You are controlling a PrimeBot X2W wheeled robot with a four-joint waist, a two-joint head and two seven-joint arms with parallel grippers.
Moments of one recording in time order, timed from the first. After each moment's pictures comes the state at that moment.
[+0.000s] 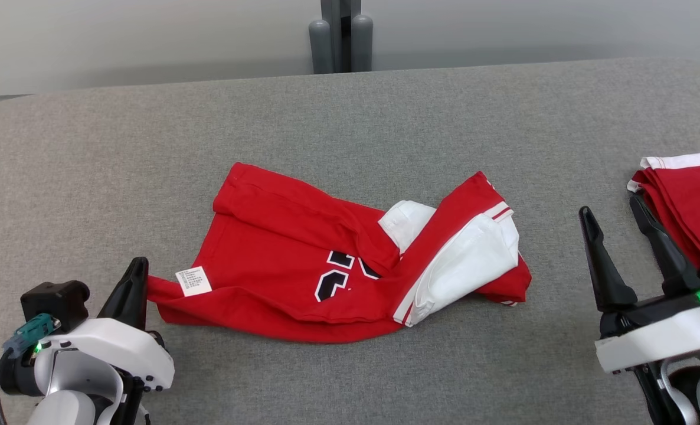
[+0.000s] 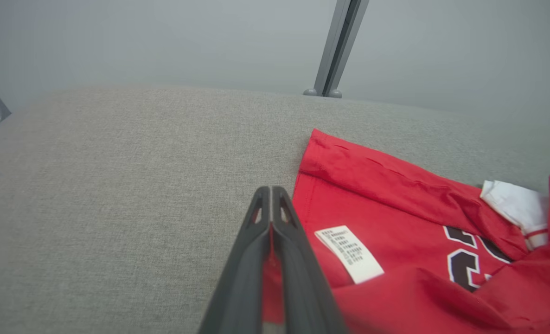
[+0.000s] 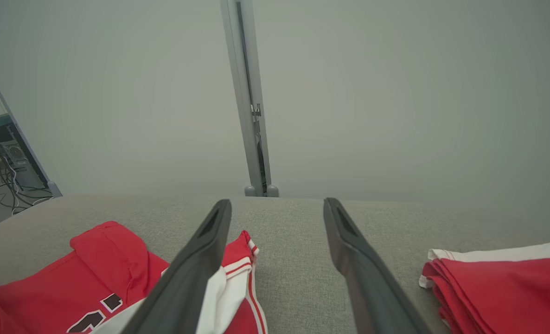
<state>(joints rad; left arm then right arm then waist) -0.11 0.30 -0.16 0.12 -0.53 0.11 0.07 -0.08 -0.16 0.04 -0.12 0.29 0.13 -0.04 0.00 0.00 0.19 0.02</state>
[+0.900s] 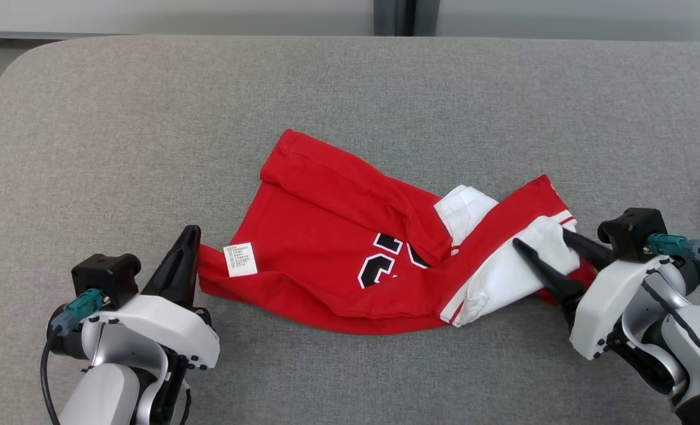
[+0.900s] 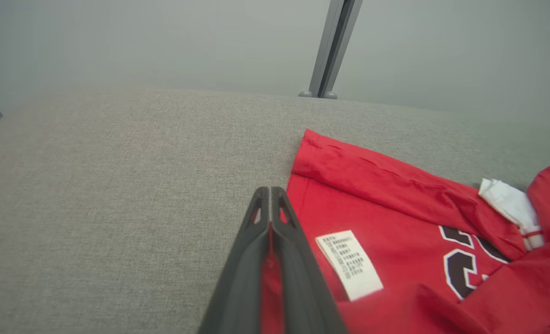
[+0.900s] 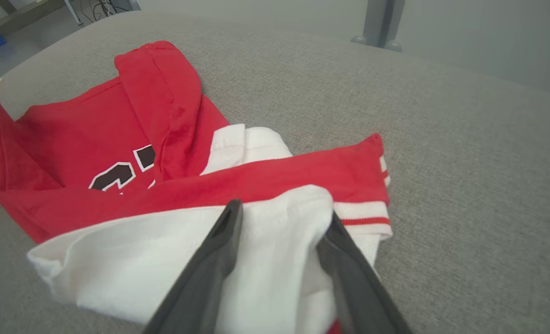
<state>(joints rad) -0.18 0.25 -0.26 0.08 -0.49 0.10 0.06 -0.44 -0.50 0.58 0.24 0.61 0.13 0.11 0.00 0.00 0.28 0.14</state>
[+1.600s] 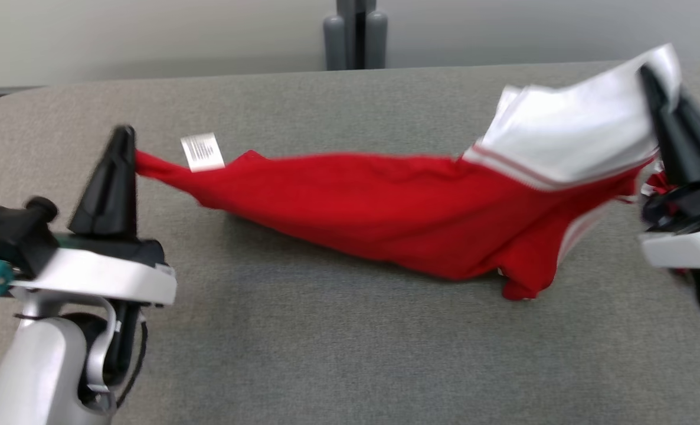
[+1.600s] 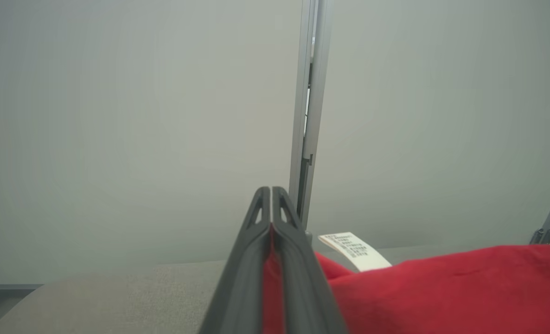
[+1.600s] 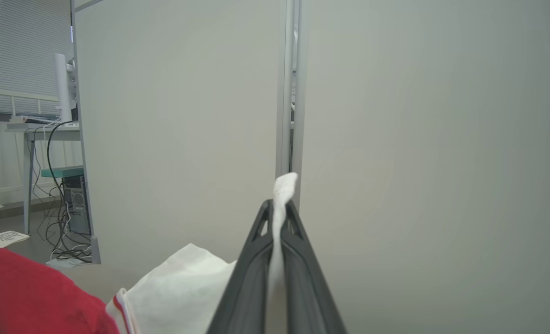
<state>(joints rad) -0.27 0.31 -0.19 -0.13 -0.46 0.15 -0.03 -0.44 -0.43 0.23 -0.03 0.52 0.13 -0.18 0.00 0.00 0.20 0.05</state>
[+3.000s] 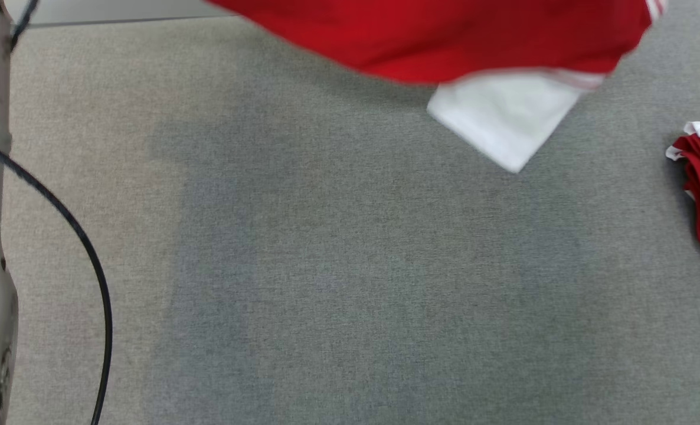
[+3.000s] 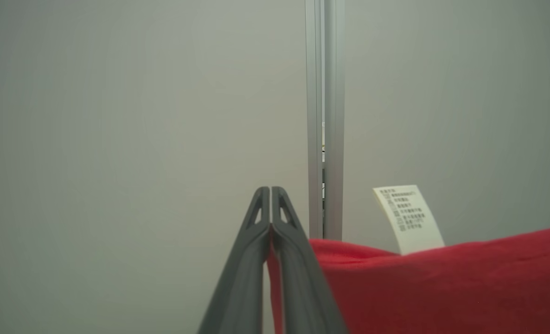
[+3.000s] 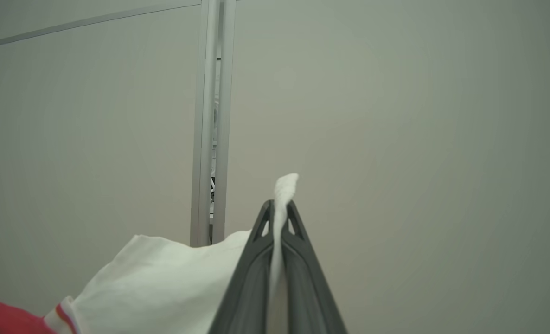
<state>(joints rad) -1.36 0.25 -0.25 0.68 -0.45 -0.03 -0.05 -1.50 -0.36 0.36 0.74 0.52 0.13 -0.21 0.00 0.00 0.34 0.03</state>
